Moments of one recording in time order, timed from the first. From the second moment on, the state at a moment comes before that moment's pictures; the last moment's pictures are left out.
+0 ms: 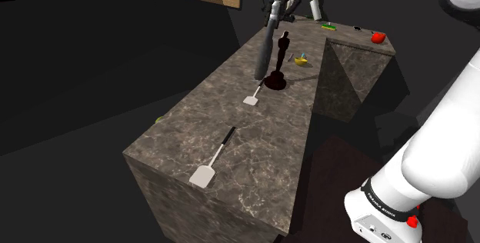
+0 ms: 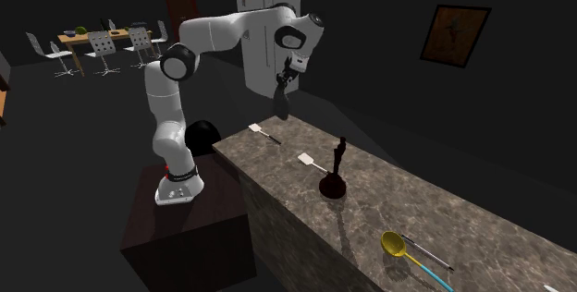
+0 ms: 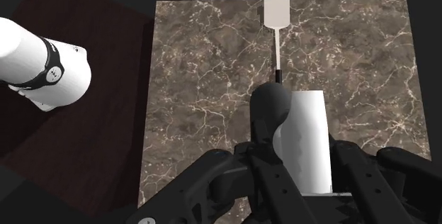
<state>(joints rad) -0.06 0.12 -0.12 -1.44 0.46 1.24 1.00</state>
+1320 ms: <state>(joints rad) -0.03 0.08 -0.11 -1.72 0.44 1.48 0.93</state>
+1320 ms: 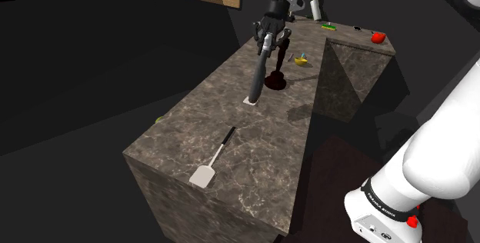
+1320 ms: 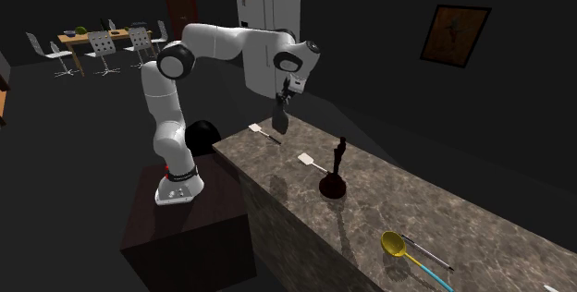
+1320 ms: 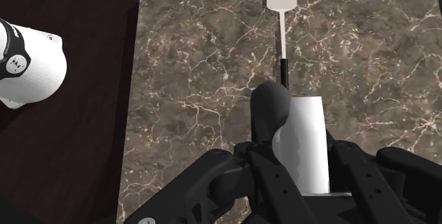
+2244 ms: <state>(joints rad) -0.03 0.11 -0.10 -1.87 0.45 1.64 0.86</state>
